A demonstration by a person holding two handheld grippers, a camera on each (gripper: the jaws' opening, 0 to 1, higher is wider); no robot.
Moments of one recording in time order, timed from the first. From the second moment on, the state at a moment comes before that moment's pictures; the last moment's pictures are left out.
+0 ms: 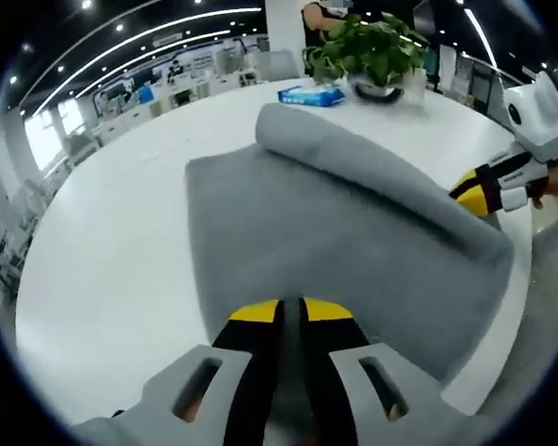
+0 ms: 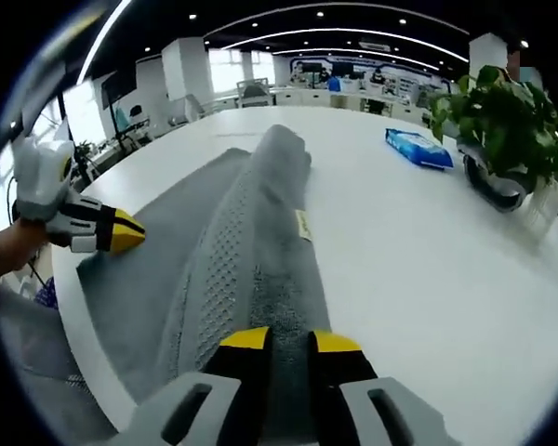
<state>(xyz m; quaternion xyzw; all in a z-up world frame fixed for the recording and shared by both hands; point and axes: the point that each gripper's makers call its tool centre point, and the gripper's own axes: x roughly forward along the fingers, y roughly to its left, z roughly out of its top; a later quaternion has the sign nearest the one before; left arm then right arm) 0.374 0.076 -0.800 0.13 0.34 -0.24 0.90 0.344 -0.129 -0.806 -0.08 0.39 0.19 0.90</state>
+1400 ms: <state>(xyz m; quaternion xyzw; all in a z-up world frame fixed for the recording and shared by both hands) 0.361 0.112 -0.800 0.06 0.33 -0.19 0.92 0.328 -0.162 -0.807 -0.14 0.42 0.14 0.89</state>
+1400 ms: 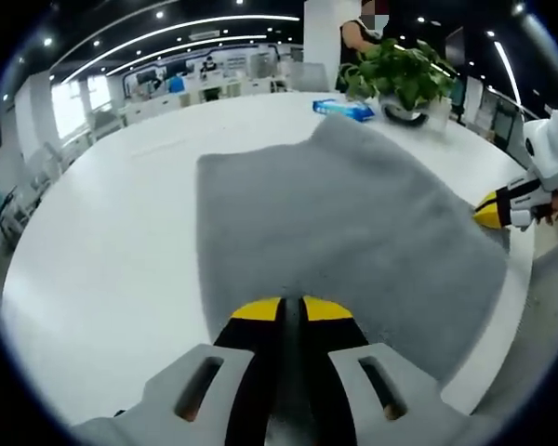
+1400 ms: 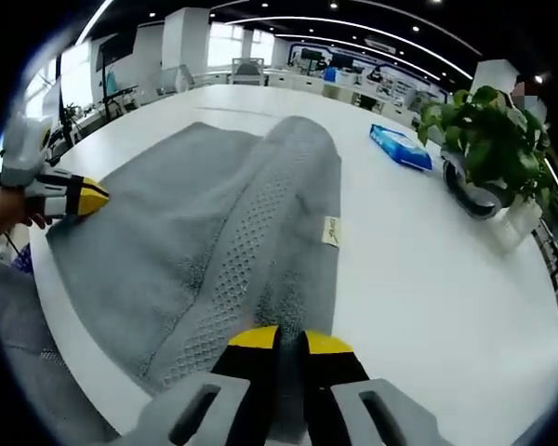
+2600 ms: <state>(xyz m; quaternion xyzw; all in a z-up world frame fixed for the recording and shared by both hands) 0.329 -0.061 -0.737 0.07 0.22 -0.41 0.88 0.363 -0.185 -0.727 0.07 0.26 0.10 0.96</state>
